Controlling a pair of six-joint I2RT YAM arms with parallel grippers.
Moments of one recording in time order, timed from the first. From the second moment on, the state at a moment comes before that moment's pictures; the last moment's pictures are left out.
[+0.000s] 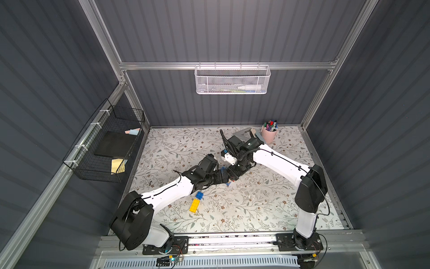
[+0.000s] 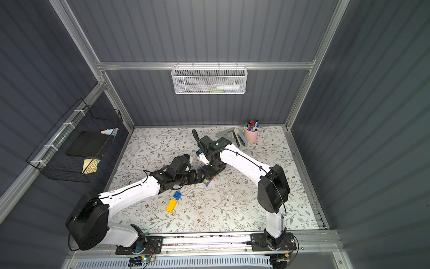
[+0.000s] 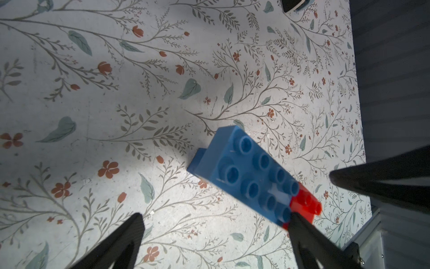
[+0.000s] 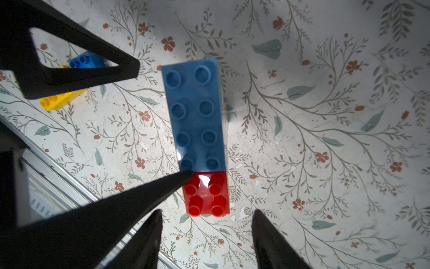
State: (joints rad) left arm -0.71 1.43 0.88 -0.28 0.12 -0.72; right arm 0.80 1.87 1.71 -1.20 -0.13 0.00
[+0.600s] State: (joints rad) left arm -0.71 1.42 0.94 -0.33 0.11 -0.71; right arm 0.78 1.82 1.70 -1.13 -0.22 0.04
